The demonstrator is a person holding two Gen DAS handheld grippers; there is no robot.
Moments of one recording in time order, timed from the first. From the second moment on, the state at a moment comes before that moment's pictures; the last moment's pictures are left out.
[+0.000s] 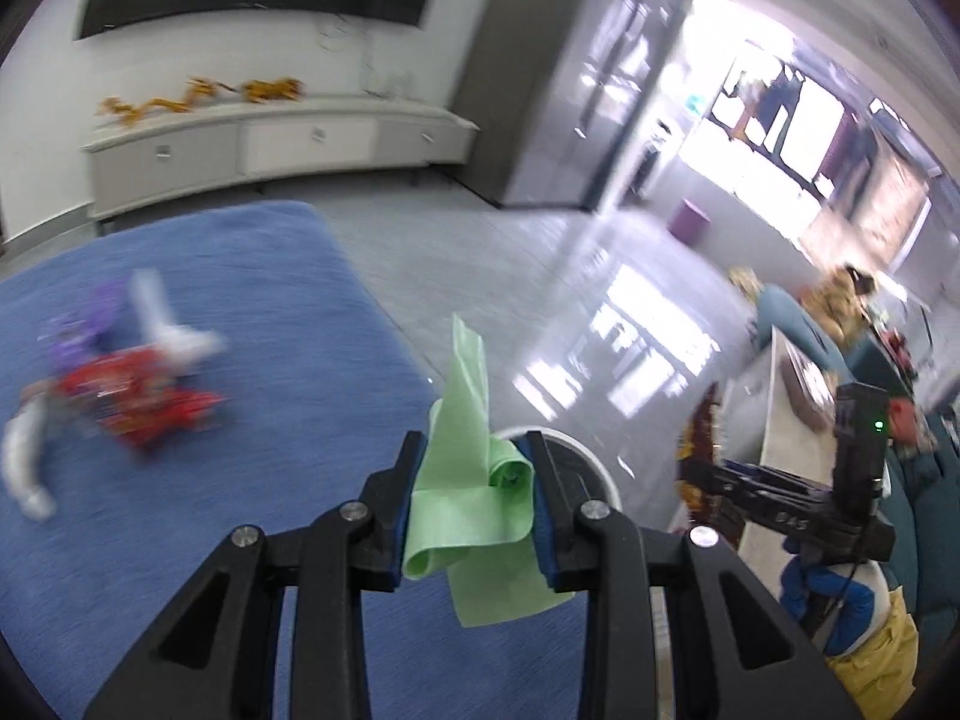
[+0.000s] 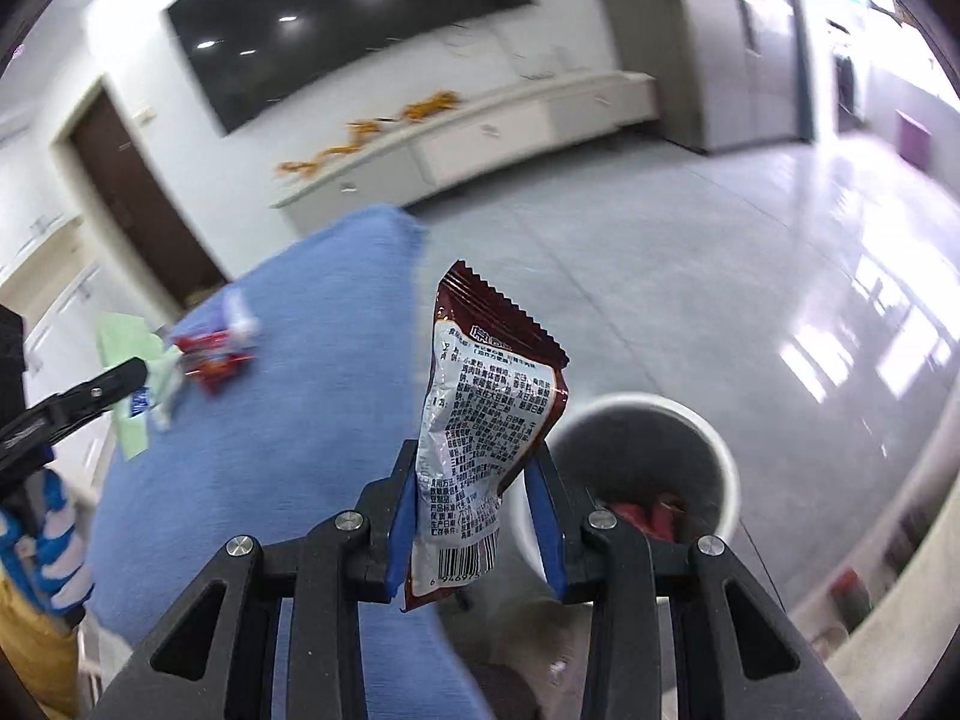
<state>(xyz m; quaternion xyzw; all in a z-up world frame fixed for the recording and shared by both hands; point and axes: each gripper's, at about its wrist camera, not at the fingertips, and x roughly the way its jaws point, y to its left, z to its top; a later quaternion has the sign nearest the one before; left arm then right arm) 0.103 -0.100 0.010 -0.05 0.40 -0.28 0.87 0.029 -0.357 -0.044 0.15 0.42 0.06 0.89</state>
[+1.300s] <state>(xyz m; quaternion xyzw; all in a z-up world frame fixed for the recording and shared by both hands) 0.125 -0.172 -0.013 -0.01 0.42 -0.30 0.86 0.058 -0.396 -0.045 0.18 0.40 0.03 0.90</state>
